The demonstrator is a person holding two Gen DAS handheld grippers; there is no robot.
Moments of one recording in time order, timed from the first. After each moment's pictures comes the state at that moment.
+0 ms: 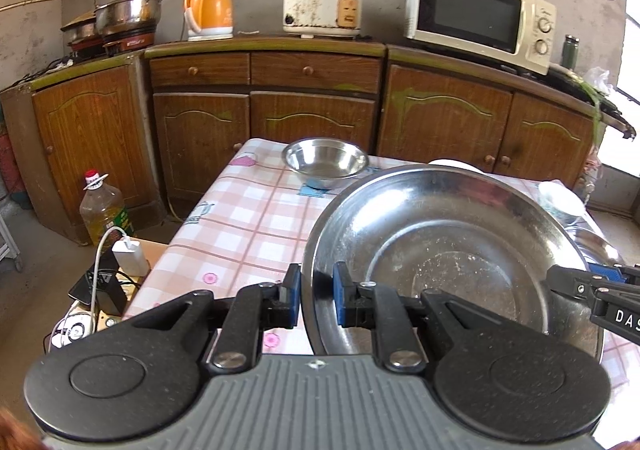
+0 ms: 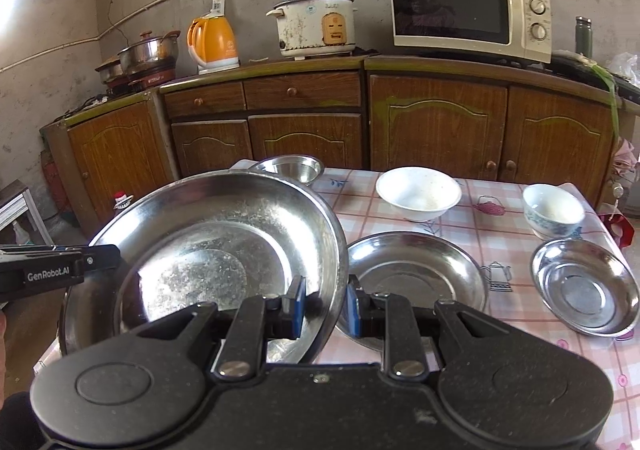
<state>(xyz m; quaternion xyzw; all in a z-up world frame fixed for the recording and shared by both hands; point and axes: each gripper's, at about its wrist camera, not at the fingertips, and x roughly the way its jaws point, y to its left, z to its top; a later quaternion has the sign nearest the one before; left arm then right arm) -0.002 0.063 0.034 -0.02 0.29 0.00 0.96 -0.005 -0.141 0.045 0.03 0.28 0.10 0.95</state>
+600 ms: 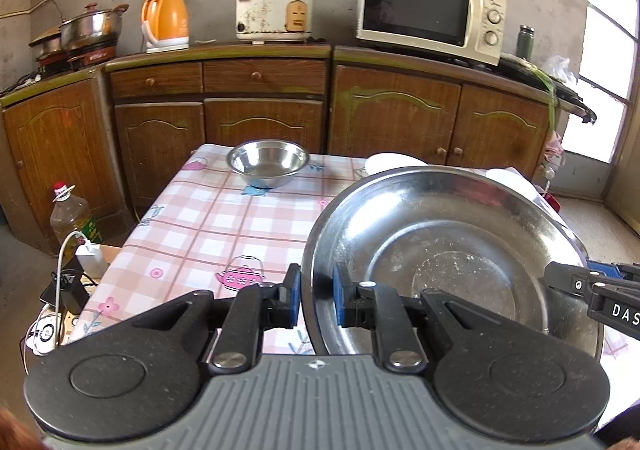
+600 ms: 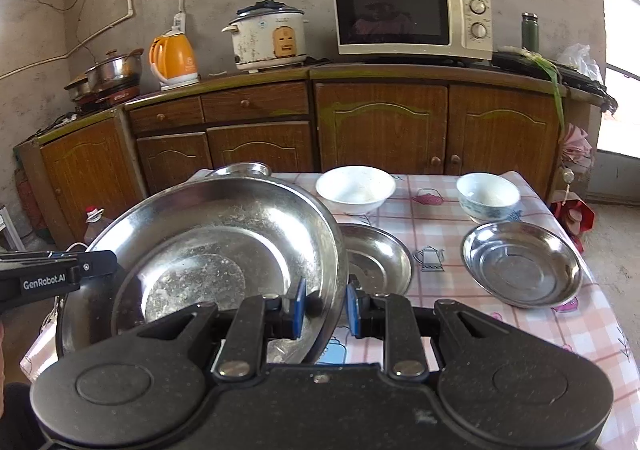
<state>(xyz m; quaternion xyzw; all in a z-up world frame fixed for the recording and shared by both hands) -0.026 0.013 0.033 0.00 0.28 -0.05 0.96 -0.050 -0.197 0.049 0.05 0.27 0.05 0.96</state>
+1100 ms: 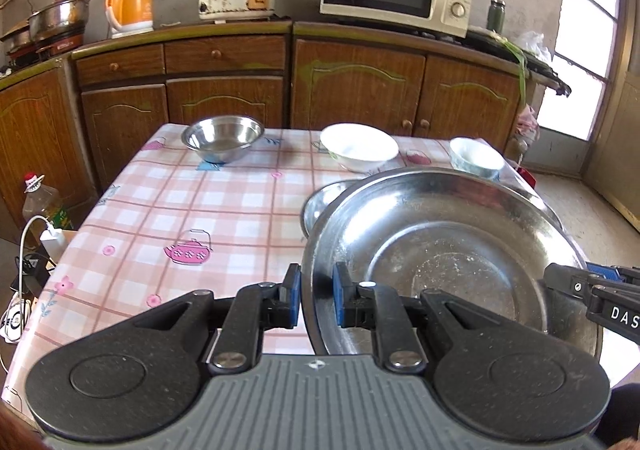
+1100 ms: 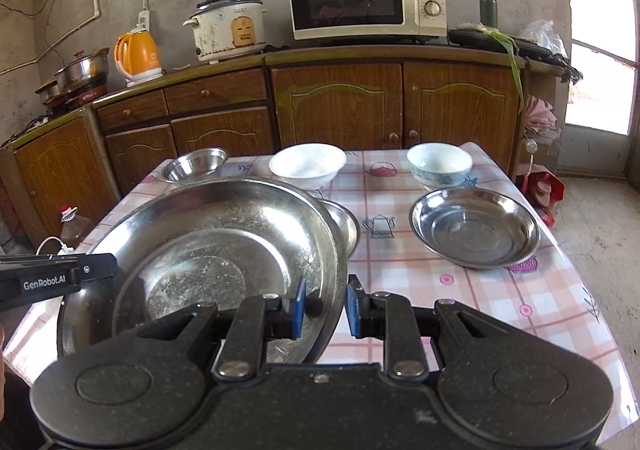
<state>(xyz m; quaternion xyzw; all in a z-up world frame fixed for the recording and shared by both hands) -0.029 -0.023 0.012 0.01 0.31 -0.09 0.95 -0.074 -0.238 0.028 0.06 0.29 0.01 0.95</state>
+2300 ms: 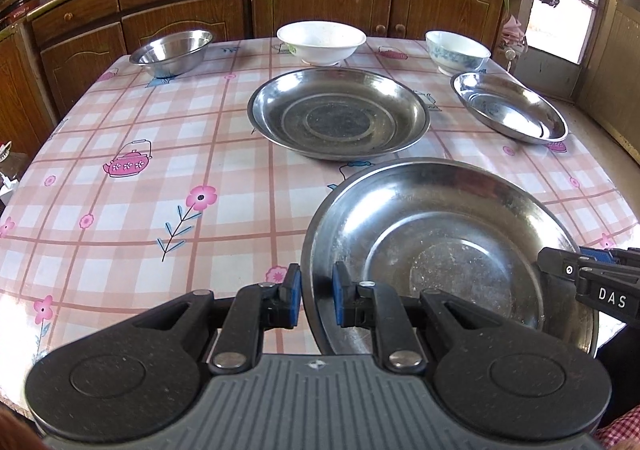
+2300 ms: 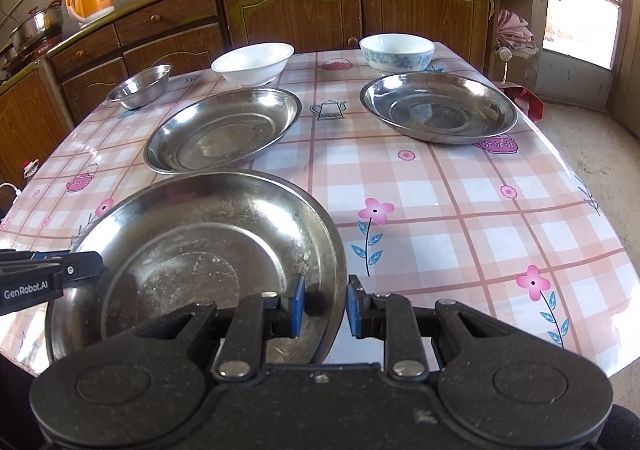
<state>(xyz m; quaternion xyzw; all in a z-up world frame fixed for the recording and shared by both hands) -0.018 -0.061 -0.065 0.05 0.40 -0.11 0.91 -0.072 -0.271 -0.062 0.08 0.39 -0.03 0.92</state>
